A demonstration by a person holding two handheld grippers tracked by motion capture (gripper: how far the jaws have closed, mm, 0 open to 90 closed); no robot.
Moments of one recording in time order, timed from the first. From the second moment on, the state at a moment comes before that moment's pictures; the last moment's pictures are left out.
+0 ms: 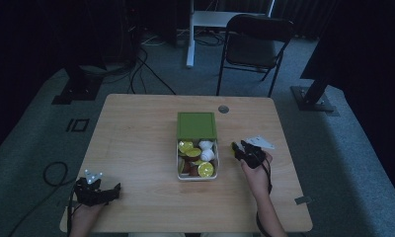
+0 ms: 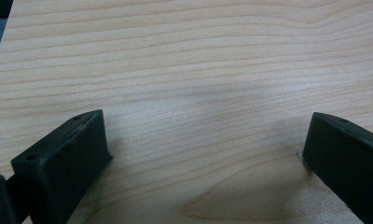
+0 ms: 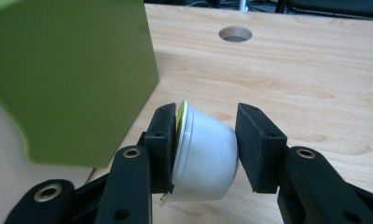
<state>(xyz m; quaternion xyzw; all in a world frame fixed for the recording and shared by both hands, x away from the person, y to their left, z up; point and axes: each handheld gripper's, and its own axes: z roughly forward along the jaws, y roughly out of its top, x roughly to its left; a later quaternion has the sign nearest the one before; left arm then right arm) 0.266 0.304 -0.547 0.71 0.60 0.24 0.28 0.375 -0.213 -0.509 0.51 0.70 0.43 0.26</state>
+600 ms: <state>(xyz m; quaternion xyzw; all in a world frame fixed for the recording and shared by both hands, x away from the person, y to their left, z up) 0.266 0.304 -0.547 0.71 0.60 0.24 0.28 0.374 -0.211 -0.527 0.52 0.70 0.41 0.26</state>
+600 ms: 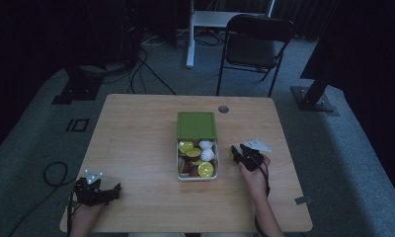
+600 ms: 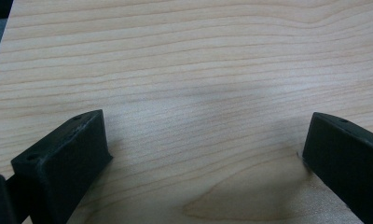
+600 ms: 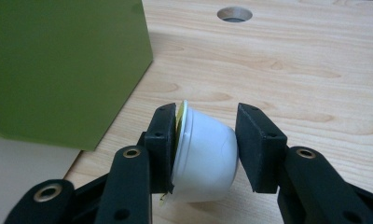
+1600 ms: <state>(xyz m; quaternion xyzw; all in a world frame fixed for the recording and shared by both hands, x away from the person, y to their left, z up) 0.266 0.304 -0.547 0.71 0.60 0.24 0.28 0.376 -0.217 -0.539 0.54 0.70 0.40 0.24</state>
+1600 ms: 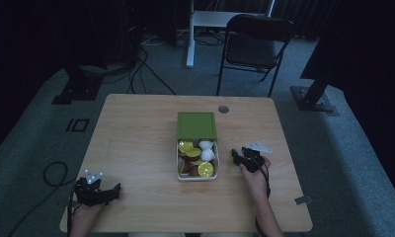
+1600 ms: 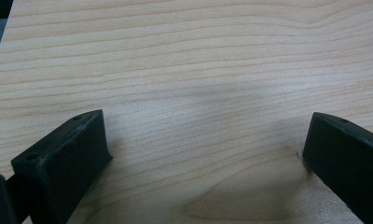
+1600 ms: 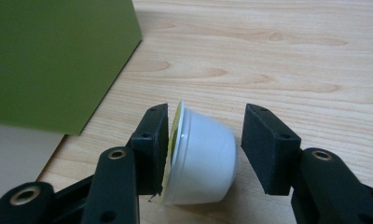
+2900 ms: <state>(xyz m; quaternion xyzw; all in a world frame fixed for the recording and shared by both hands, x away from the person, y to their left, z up) 0.266 0.304 -0.547 0.71 0.60 0.24 0.28 0.341 -0.269 -0.526 0.57 0.67 0.40 0.26</state>
